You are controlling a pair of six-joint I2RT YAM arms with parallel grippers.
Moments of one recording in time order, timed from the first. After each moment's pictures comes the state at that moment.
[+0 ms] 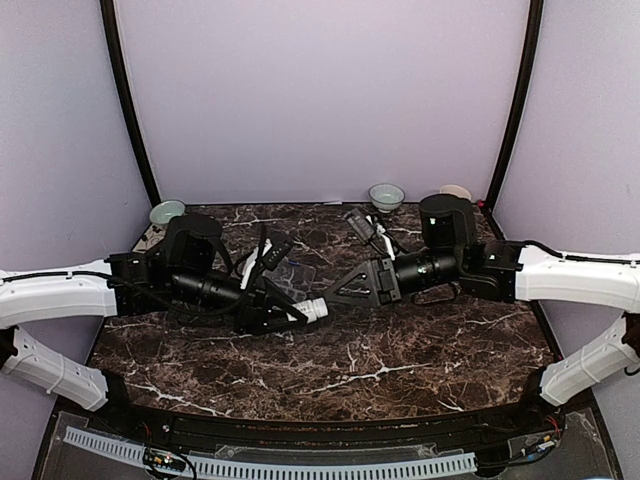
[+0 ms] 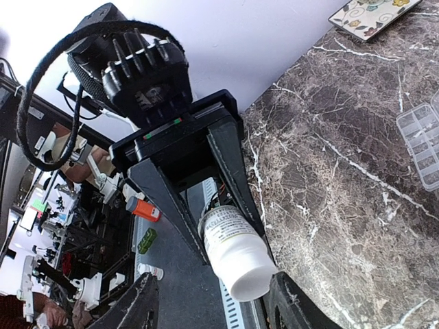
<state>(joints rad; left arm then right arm) -0.96 1.20 0.88 -0.16 0.53 -0.28 0.95 1.31 0.95 0.02 -0.70 0.61</state>
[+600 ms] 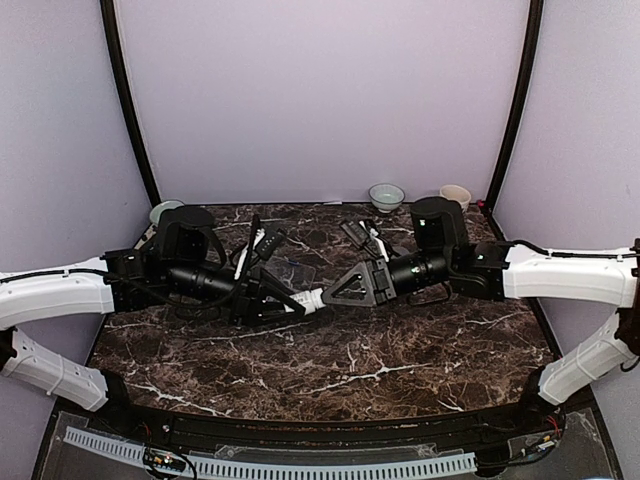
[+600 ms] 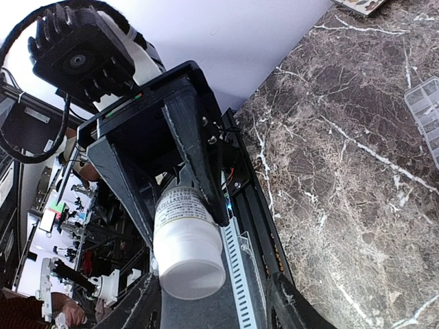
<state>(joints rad) -0.92 1.19 0.88 -0.11 0.62 -0.30 0.92 1.37 0.95 0.06 -0.78 0.67</state>
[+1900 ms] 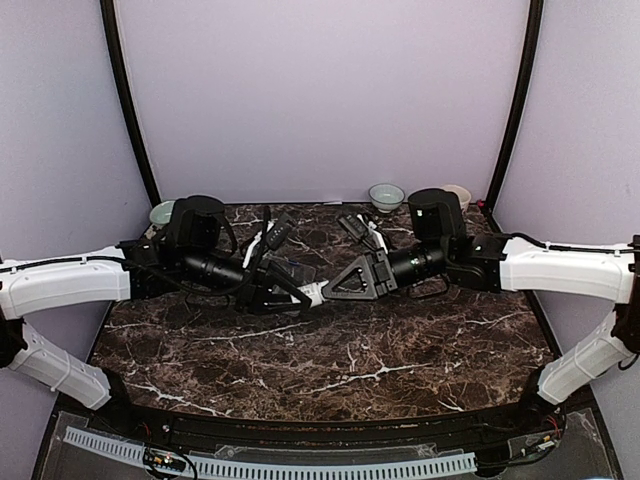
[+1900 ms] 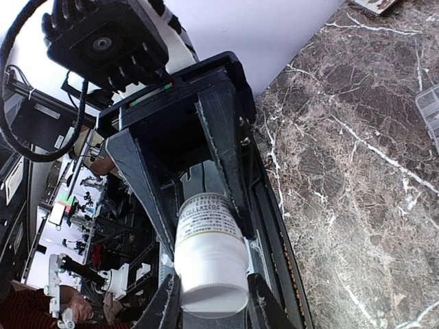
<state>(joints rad) -0.87 1.29 0.94 -0.07 0.77 -0.29 0.90 1.40 0.99 0.04 -0.86 0.68</state>
